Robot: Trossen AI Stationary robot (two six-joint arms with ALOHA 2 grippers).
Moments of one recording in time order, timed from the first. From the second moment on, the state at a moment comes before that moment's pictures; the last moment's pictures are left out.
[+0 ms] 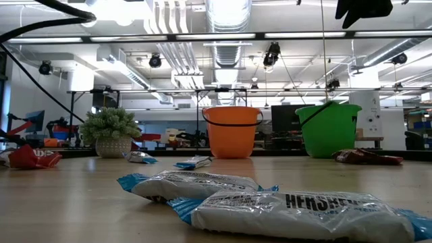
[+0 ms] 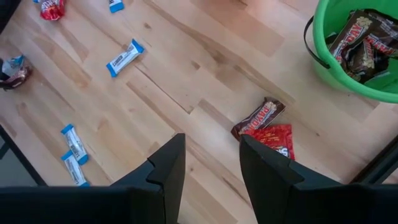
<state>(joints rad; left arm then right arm) -0.83 1.70 0.97 -0.68 0.14 -1.67 -0.17 1.10 1.45 -1.40 0.02 0.73</state>
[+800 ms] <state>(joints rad) -0.83 1.52 1.19 -0.89 -0.13 -1.54 -0.12 1.11 1.45 -0.92 -0.26 0.63</state>
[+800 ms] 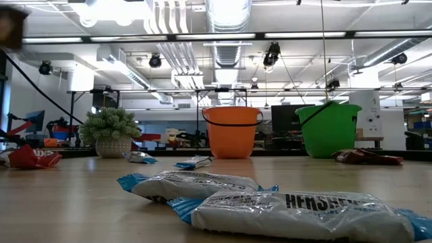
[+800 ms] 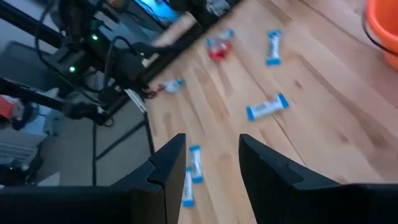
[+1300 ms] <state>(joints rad) -0.82 1.52 1.53 -1.24 -0.61 -1.40 -0.12 1.26 1.45 -0.76 -0.26 0.66</state>
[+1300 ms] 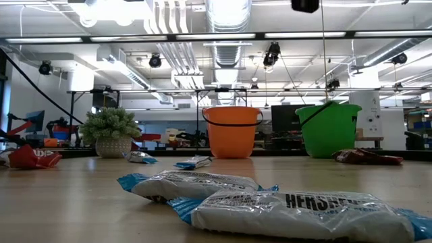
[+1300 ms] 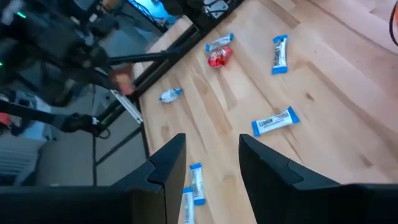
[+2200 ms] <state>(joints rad) -0.65 1.52 1.69 -1.26 -0.86 -1.14 -0.02 1.43 1.45 -0.33 -0.38 0.56</state>
